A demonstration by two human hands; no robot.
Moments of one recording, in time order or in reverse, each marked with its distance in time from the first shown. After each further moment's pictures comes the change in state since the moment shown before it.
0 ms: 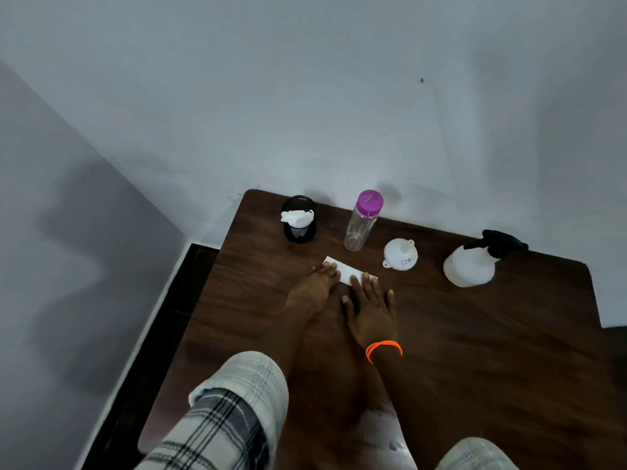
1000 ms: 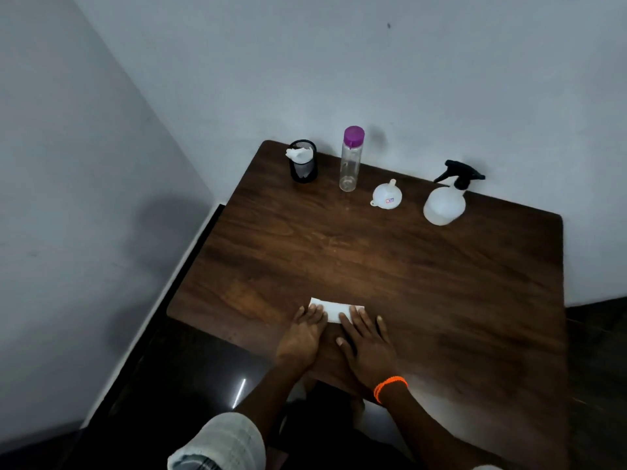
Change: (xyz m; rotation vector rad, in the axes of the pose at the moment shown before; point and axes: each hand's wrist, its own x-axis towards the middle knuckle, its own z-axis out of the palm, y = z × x) left_hand -0.219 0.190 0.128 -0.145 -0.006 -0.226; right_hand -0.244 0.102 0.029 -0.075 -0.103 -0.367
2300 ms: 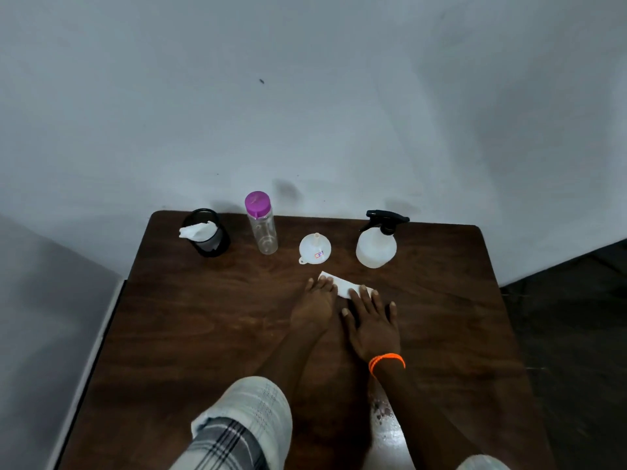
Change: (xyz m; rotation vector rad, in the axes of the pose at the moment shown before) left_hand 0.270 0.064 -0.114 0.249 0.051 0.327; right_hand 0.148 0.123 -0.085 0.098 0.087 0.571
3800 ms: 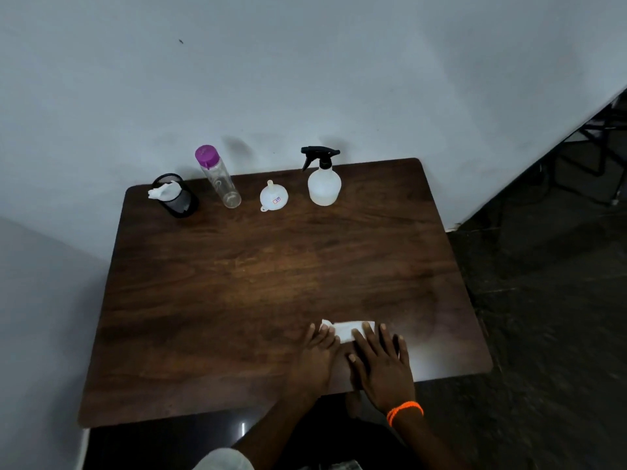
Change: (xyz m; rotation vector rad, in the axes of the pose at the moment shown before) left_hand -0.209 0.165 0.099 -0.023 -0.168 0.178; right_hand -0.269 0.105 0.046 -0.055 -0.055 0.013
